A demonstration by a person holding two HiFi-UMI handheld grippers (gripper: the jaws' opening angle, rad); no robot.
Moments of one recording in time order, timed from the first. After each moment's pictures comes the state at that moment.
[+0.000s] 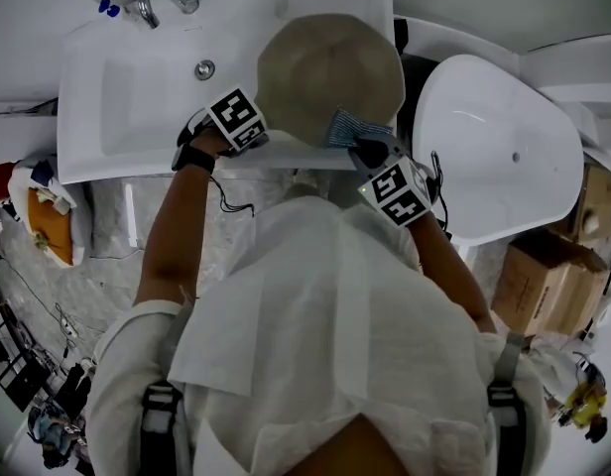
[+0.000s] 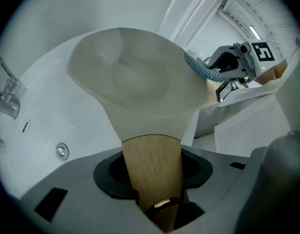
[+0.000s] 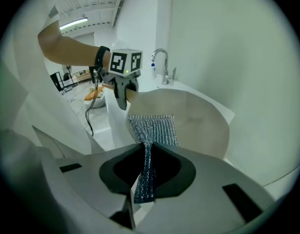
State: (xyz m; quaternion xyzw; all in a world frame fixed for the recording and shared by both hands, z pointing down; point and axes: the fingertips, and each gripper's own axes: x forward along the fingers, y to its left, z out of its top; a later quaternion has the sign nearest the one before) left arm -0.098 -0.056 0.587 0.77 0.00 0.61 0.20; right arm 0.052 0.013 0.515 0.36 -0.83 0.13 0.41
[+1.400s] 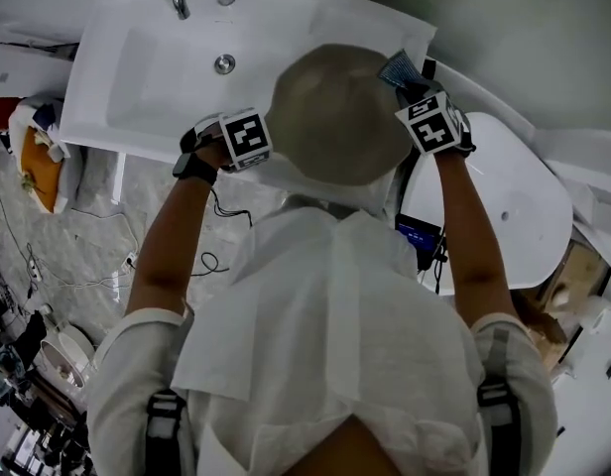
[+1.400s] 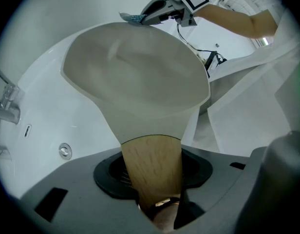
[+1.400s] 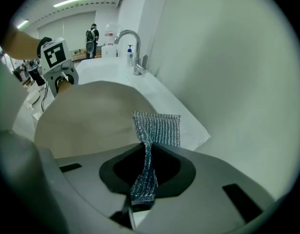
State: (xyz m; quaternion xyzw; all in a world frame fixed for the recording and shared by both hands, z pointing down) left arm -0.096 -0.060 0.591 0.74 0.01 0.64 0.19; right arm 0.163 -0.205 0.524 0.36 -0.78 0.07 0.50
